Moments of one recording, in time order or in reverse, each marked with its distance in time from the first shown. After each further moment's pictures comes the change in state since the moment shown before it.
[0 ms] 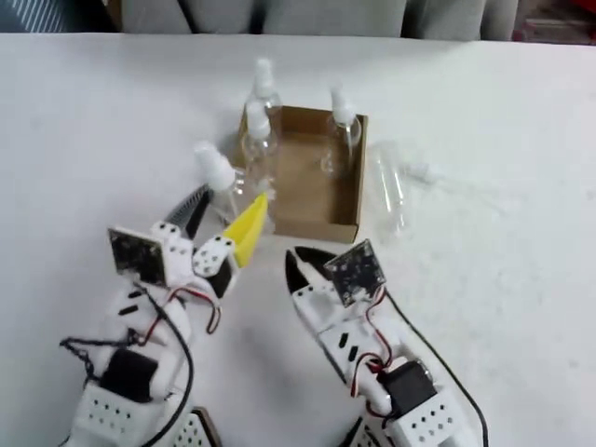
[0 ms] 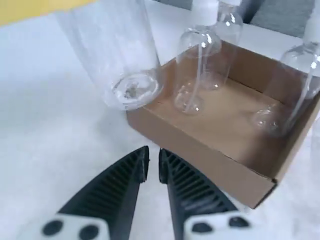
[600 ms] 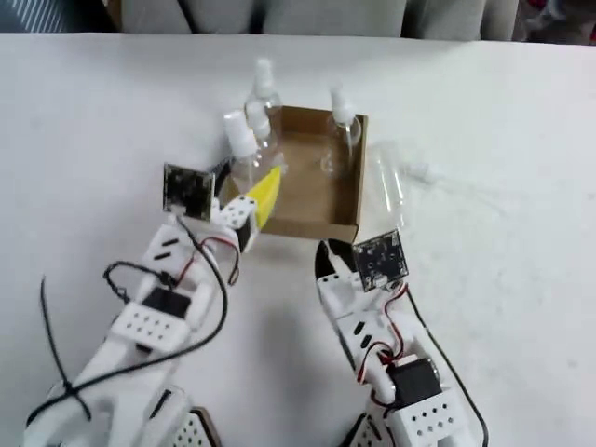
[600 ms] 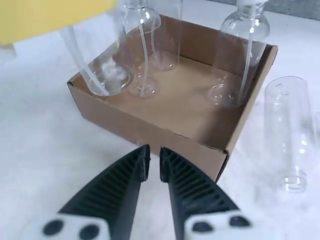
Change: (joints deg) left arm -1.7 49.8 -8.7 -34.6 -2.8; right arm 10.0 0.0 3.0 0.0 -0.1
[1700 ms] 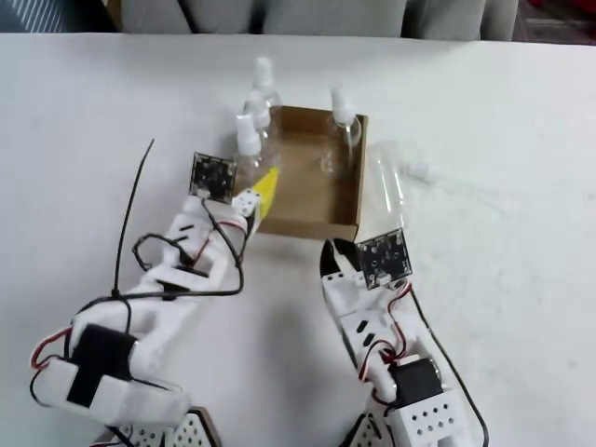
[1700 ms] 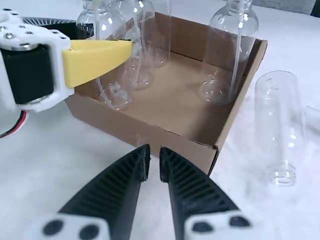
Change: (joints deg) left arm -2.8 39.1 -8.9 -25.7 -4.6; right arm 1.8 0.0 0.7 0.5 0.0
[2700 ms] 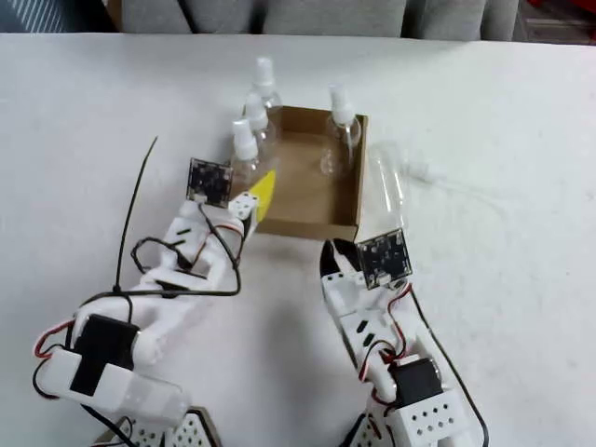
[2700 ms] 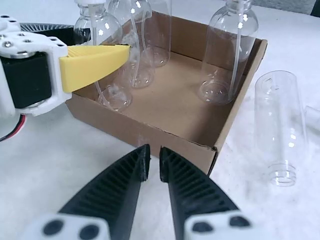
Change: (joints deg) left arm -1.1 3.2 1.0 -3.5 -0.3; right arm 0.0 0.0 0.0 0.0 0.0
